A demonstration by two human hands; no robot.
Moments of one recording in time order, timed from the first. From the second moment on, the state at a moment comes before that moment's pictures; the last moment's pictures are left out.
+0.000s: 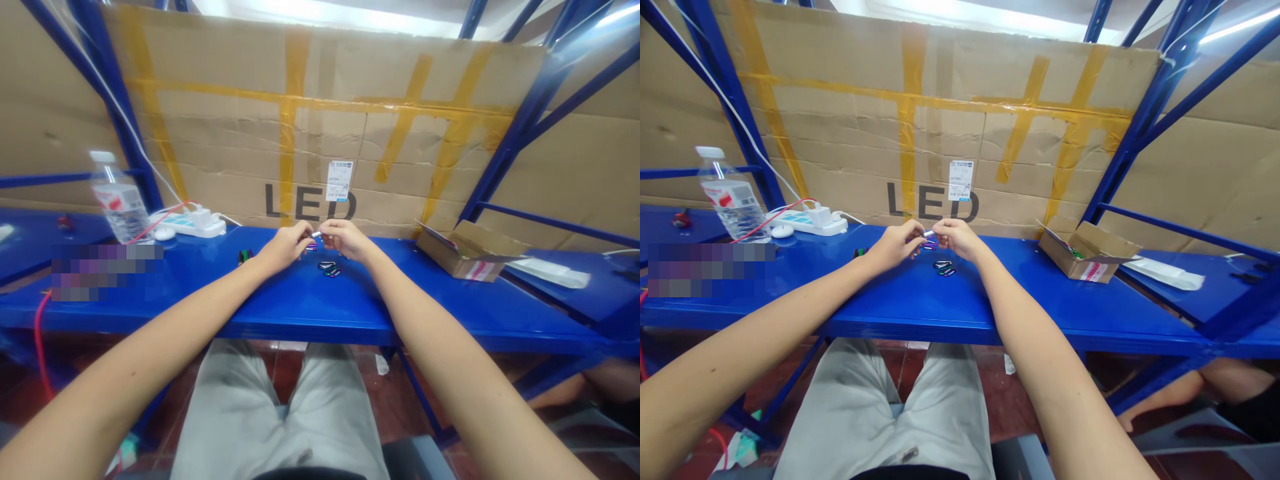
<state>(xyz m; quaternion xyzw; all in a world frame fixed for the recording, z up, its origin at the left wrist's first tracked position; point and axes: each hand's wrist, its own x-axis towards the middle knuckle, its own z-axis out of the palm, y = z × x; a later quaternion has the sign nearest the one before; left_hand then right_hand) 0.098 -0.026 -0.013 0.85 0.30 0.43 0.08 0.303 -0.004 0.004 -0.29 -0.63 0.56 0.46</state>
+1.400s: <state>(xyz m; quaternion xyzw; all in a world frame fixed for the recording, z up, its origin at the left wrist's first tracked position) 0.097 -0.026 -0.007 0.83 0.27 0.49 -0.01 0.304 -0.005 0.004 -0.27 -0.62 0.62 0.41</state>
